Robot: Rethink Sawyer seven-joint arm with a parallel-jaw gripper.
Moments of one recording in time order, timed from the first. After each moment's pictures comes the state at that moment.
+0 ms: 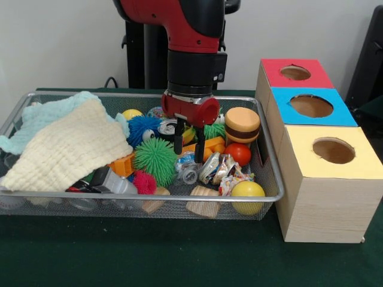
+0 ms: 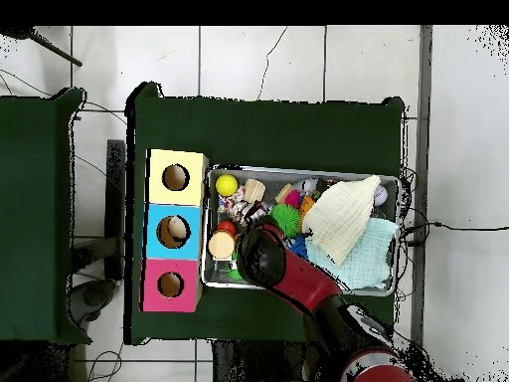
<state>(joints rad) -0.37 -0.54 0.11 1.99 0.27 -0.20 2.00</state>
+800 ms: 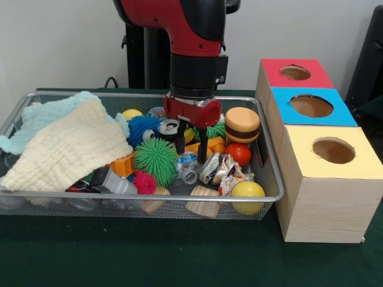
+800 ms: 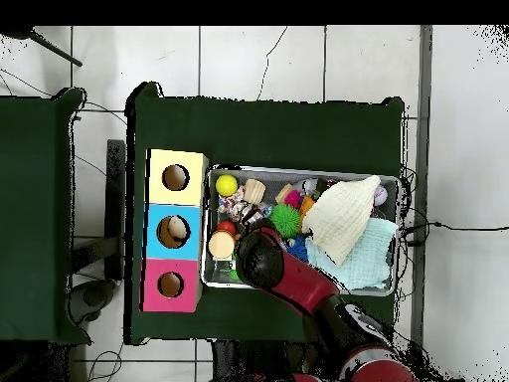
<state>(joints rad) -0.37 -0.52 0.11 1.99 0.24 -0.20 2.00</state>
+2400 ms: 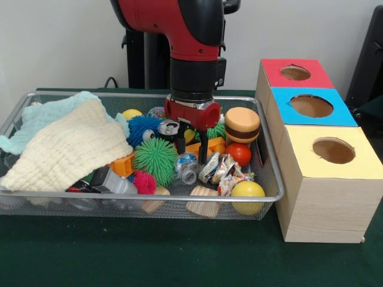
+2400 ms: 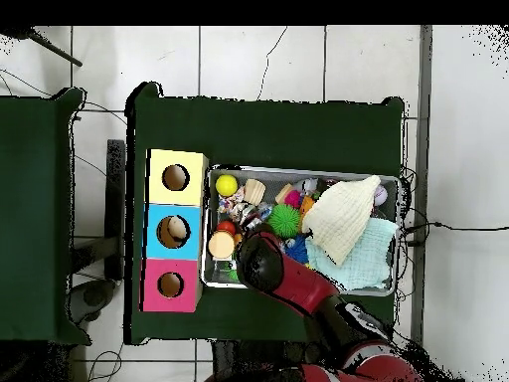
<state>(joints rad) -0.38 -0.49 0.11 1.99 0.20 -0.20 2.00</state>
